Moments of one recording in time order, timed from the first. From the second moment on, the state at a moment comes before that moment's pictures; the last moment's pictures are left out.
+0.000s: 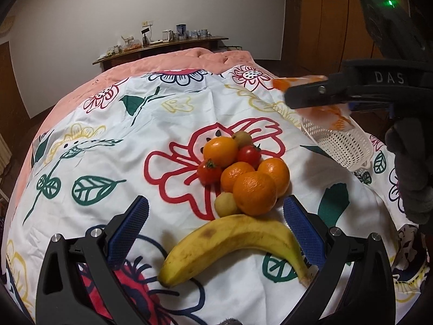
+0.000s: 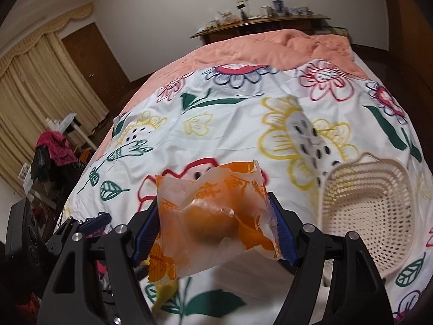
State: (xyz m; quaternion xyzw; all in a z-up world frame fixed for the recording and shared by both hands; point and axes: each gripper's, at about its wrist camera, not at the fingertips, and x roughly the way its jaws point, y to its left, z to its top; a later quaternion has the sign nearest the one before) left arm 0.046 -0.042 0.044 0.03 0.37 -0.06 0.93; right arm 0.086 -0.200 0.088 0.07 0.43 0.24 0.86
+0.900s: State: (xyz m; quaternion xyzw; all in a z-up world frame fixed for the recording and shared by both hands) left arm 0.077 -0.058 0.033 0.01 0.41 -0.13 0.90; right arm 0.110 -0.354 0.012 0.17 0.48 0.07 0.86
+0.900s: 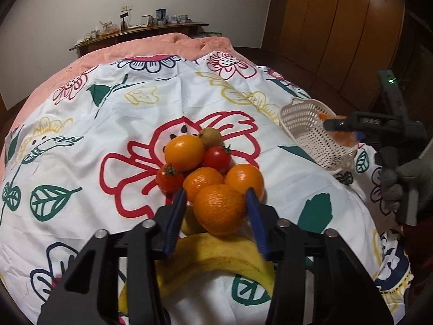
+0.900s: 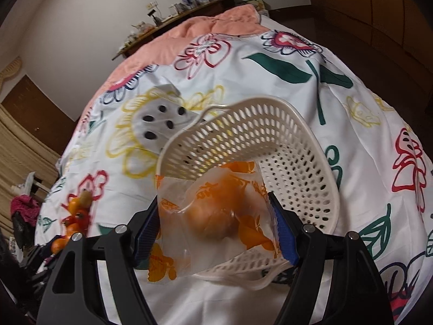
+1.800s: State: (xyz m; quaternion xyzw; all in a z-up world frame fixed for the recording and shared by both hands) left arm 0.060 -0.054 0.062 0.00 0.38 -0.11 0.92; right arm 0.106 -0.368 0.004 0.15 0.46 0.02 0.87
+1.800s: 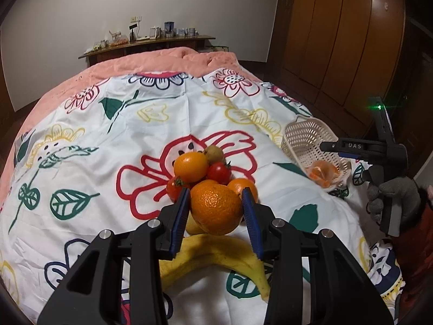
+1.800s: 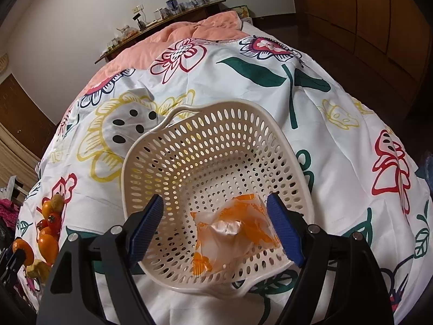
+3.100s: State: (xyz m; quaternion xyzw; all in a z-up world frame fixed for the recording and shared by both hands) left arm 0.145 -0.250 0.034 0.07 0.45 -0.25 0.85; right arm 0.075 -0.415 0.014 0.22 0.42 0.01 0.88
